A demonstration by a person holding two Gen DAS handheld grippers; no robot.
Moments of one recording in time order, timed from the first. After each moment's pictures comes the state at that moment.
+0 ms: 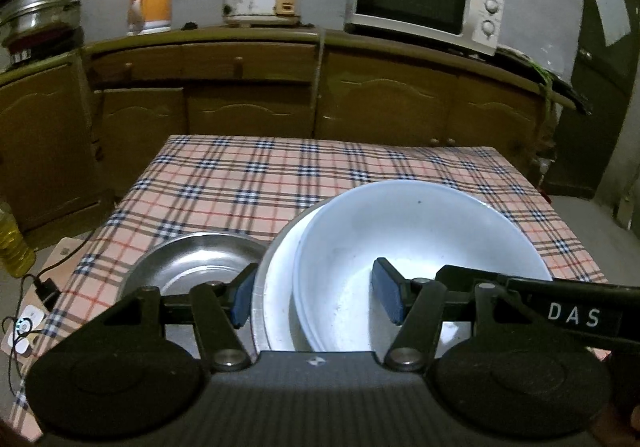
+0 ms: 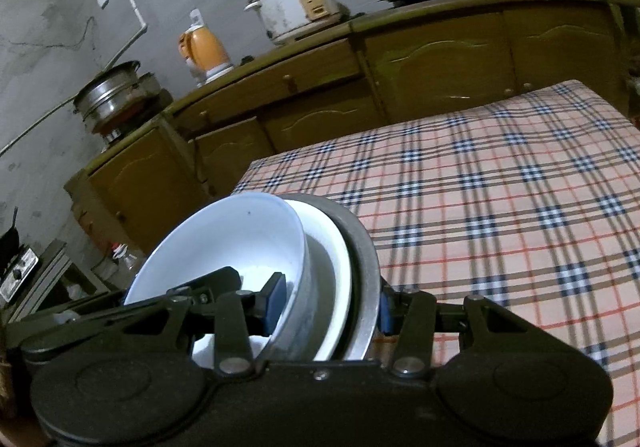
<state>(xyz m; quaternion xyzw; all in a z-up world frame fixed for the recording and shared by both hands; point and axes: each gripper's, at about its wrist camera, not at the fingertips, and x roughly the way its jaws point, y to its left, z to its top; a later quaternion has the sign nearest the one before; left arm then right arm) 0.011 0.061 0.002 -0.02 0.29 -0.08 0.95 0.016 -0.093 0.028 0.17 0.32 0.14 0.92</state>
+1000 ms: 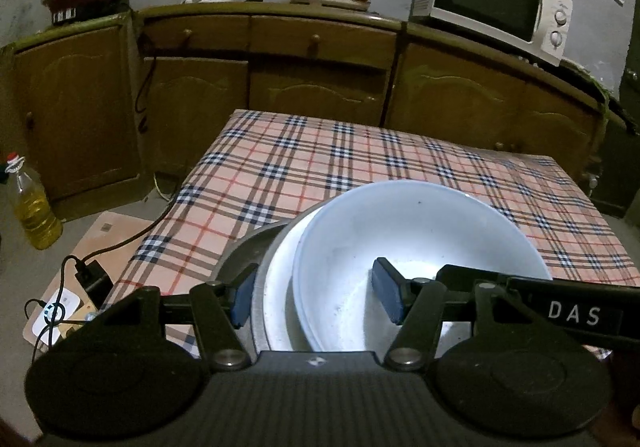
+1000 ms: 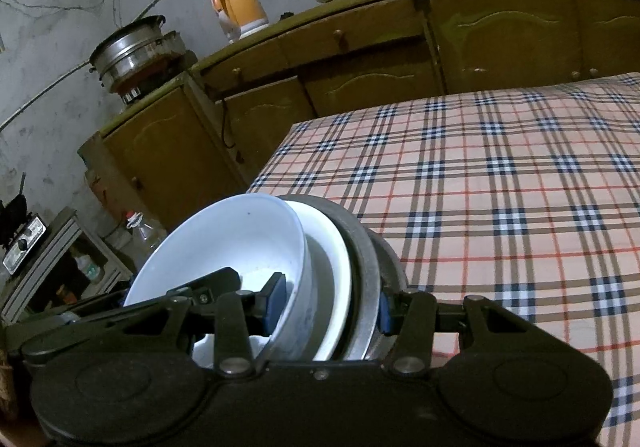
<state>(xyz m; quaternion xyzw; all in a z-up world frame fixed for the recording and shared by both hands) 0.043 0.151 -0.022 -0.04 0.31 -0.04 0.95 0.072 0.008 0.000 0.15 0.35 0.17 0.91</state>
